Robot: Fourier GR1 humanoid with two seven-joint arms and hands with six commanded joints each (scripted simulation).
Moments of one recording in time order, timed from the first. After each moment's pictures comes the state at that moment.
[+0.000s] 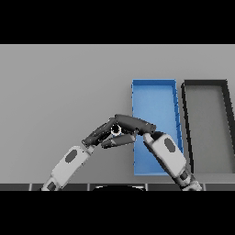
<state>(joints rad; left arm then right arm) -0.31 0.16 -0.56 -1.55 0.13 -0.20 -0.07 -0.51 -0.12 0.39 -1.73 -0.30 0.57 0.27</state>
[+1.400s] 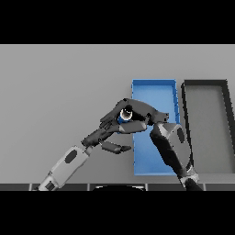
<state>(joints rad) -0.32 0.21 -0.60 -1.52 0.00 -0.23 0.07 -0.67 -0.11 0.21 -1.81 -0.72 0.40 0.60</state>
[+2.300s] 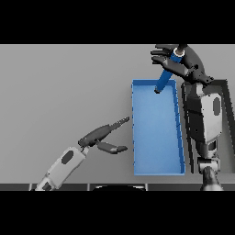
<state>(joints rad) -0.30 0.24 -0.58 -1.54 0.02 -0.25 0.05 -0.87 -0.37 -0.10 -1.34 -0.60 0.18 0.55</state>
